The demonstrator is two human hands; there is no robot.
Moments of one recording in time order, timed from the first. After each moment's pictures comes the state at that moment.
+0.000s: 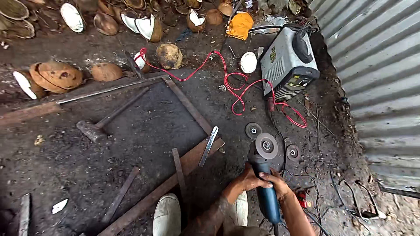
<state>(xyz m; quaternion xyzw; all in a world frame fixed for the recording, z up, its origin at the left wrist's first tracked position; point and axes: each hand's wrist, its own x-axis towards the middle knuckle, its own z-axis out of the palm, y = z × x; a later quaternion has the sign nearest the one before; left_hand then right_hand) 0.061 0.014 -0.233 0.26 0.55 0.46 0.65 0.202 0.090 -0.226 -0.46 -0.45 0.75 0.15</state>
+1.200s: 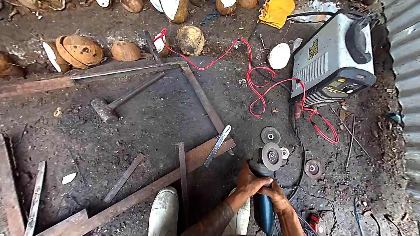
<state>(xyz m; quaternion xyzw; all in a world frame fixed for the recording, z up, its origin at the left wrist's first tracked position) 0.067 0.028 -0.277 0.12 0.67 0.55 0.49 0.191 0.094 -0.270 -0.44 -0.53 0.72 0.09</state>
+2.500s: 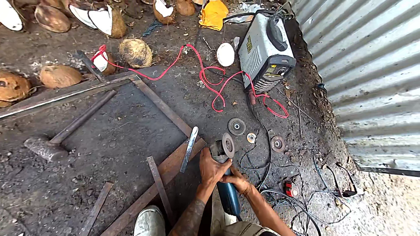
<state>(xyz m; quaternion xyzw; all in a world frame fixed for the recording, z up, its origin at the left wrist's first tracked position) 0.026 0.016 -0.272 0.27 0.83 0.43 0.20 0.163 0.067 -0.284 -0.30 -0.51 0.80 0.07</state>
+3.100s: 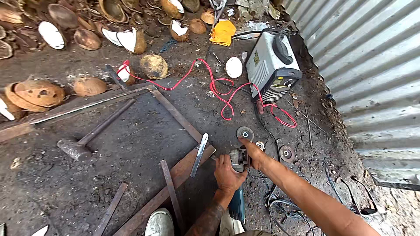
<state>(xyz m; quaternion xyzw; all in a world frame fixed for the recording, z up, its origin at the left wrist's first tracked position) 0.048 0.022 -0.257 0.33 0.86 0.37 0.12 0.075 0.149 -0.184 -0.65 -0.43 0.63 -0.02</state>
